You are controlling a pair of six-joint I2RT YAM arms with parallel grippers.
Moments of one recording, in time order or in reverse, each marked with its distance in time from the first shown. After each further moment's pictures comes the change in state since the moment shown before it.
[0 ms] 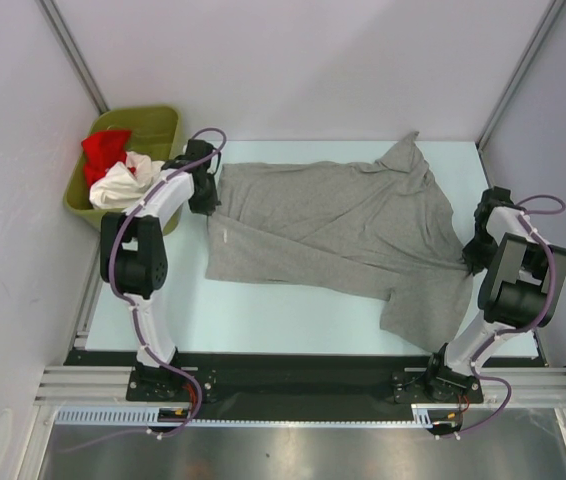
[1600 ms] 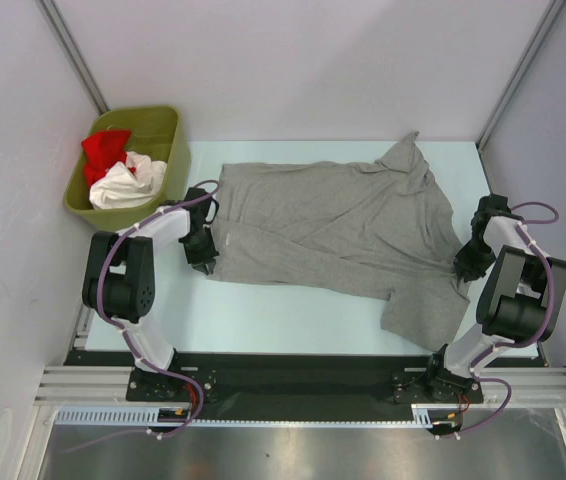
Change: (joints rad) left arm -0.018 -0.205 -0.476 -0.051 0.102 -0.161; right arm 0.016 -0.093 -0.098 0.024 -0.117 -0.025
